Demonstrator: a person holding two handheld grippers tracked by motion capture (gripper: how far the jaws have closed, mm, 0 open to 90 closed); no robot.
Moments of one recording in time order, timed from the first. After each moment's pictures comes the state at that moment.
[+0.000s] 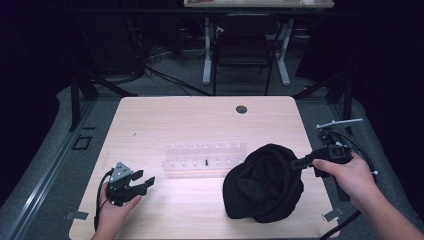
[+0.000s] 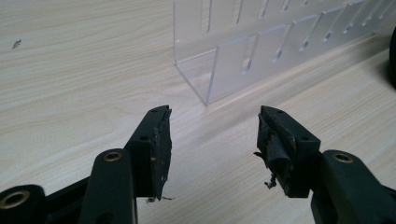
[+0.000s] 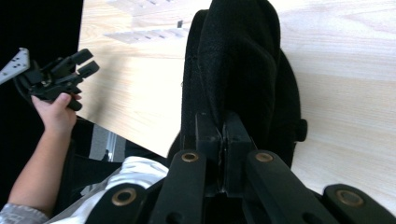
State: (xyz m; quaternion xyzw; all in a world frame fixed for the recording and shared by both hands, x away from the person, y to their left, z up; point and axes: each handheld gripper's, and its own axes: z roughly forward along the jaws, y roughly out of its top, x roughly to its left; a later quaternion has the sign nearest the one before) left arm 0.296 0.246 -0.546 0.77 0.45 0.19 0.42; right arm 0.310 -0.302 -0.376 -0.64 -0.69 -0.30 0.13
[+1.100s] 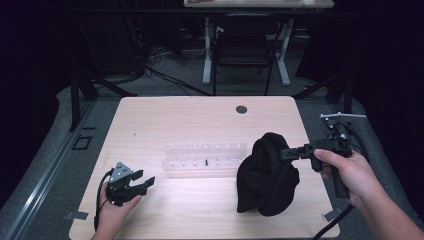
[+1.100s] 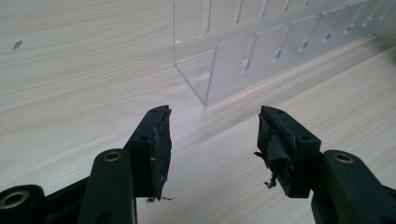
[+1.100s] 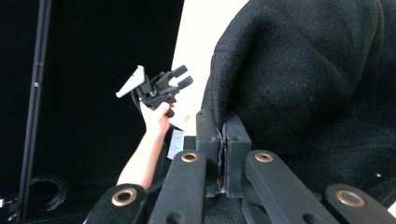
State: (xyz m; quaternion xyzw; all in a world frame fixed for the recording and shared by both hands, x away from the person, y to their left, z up) left arm 0.296 0.246 -0.546 0.76 0.45 0.19 0.42; right arm 0.304 -0.291 -0.349 -0.60 -0.64 -0.42 0.23
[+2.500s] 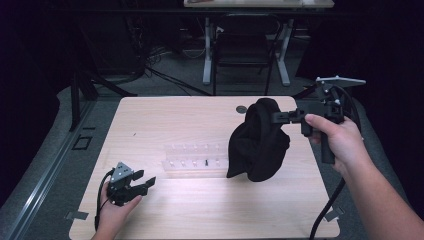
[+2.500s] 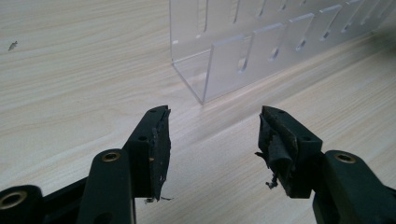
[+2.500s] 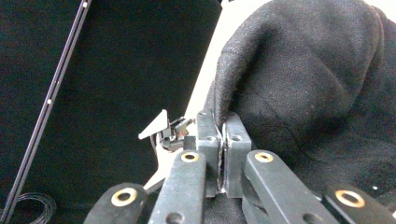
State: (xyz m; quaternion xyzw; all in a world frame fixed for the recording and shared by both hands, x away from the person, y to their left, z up) left arm 0.296 0.245 -0.546 0.77 0.45 0.19 0.42; right arm 0.347 -0.266 -0.294 -0.56 -0.65 -0.49 0.17
